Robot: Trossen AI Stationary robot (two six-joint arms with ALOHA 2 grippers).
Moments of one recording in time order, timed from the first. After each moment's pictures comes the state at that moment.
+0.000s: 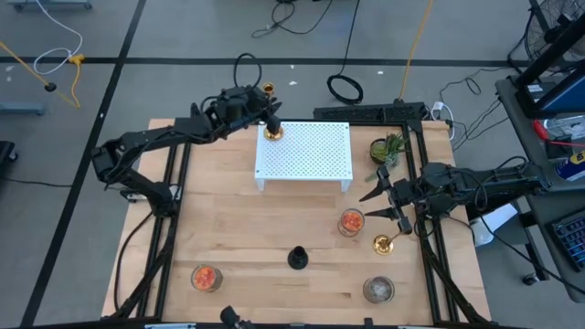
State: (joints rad) left arm 0.54 1.47 1.10 0.12 -0.16 -0.05; right arm 0.12 0.57 0.51 -0.05 -0.18 -0.02
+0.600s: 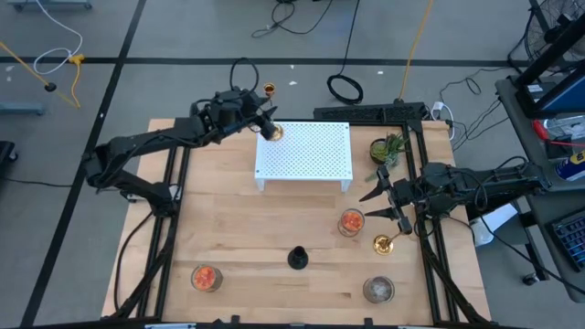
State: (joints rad) left arm 0.49 1.37 1.10 0.00 -0.25 0.08; right arm 0.12 0.57 0.51 -0.05 -0.18 -0.01
